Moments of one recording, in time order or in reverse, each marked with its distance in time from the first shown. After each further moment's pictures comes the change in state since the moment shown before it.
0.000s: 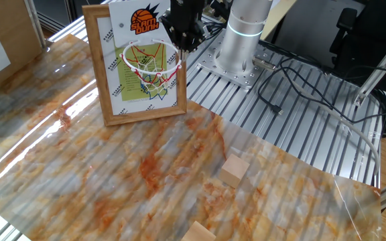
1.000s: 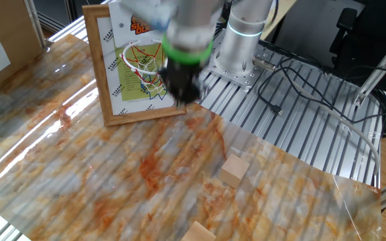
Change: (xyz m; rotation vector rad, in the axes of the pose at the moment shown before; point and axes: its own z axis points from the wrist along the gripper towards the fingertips) arm -0.104 0.063 0.088 0.093 0.033 -0.054
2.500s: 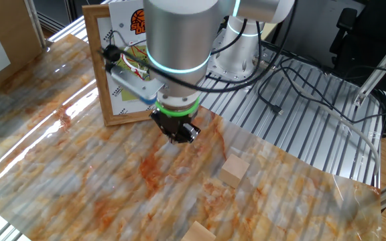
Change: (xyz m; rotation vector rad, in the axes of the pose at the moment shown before) arm -0.015 0.007 0.060 0.013 0.055 0.029
